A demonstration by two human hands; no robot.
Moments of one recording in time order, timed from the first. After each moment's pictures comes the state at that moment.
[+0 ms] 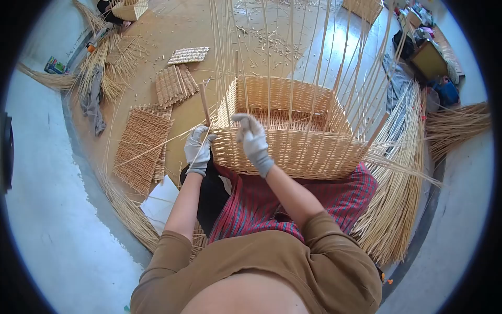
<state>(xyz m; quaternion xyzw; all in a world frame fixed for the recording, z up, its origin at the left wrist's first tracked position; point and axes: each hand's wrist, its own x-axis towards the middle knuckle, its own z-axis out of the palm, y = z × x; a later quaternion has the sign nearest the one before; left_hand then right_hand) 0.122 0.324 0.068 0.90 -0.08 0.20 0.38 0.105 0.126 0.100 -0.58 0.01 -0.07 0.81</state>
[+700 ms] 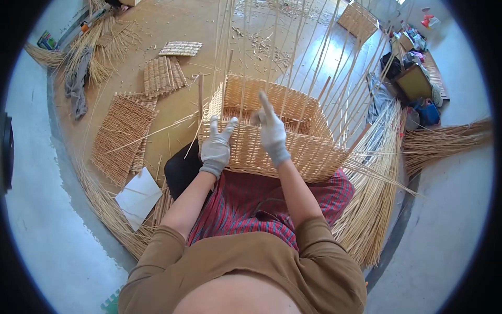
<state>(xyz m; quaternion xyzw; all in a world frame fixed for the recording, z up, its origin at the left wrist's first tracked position) 0.088 0.245 0.081 0.97 -0.10 0.02 0.24 0.106 0.049 0.116 -0.78 -0.08 -0.15 0.60</state>
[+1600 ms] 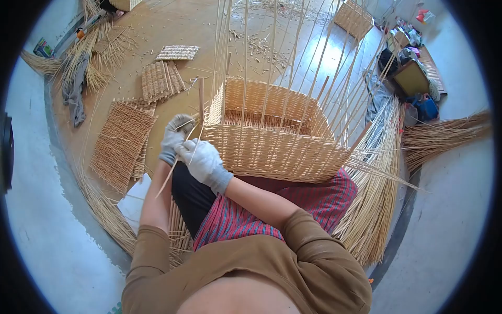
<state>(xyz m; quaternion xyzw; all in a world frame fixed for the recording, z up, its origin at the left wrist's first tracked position) 0.173 0.384 0.045 0.62 -0.07 -0.08 0.77 0.068 0.230 0.146 -0.89 -0.27 -0.17 0.31</state>
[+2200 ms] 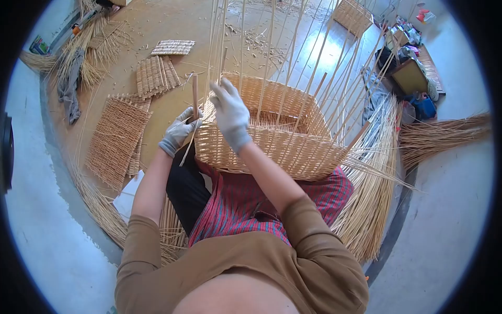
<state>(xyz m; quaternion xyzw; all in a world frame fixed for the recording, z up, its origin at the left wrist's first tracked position) 0.180 0.346 0.077 0.67 -0.08 -0.20 0.72 0.161 0.149 0.150 -0.88 -0.07 -0.28 0.38</state>
